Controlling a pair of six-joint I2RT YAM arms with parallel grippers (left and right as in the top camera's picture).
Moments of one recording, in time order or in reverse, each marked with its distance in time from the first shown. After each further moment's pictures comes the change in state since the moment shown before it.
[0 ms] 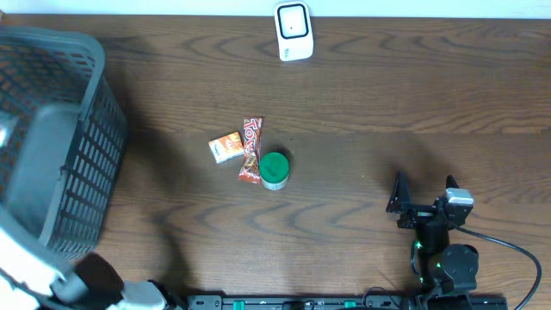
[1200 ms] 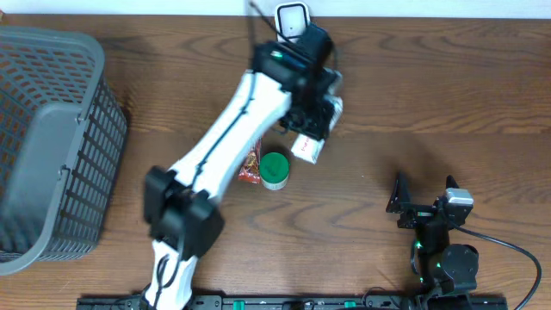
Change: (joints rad) left arm -1.345 0.489 -0.010 0.023 0.212 0.394; right arm 0.000 0.000 0.000 0.000 0.000 0.000
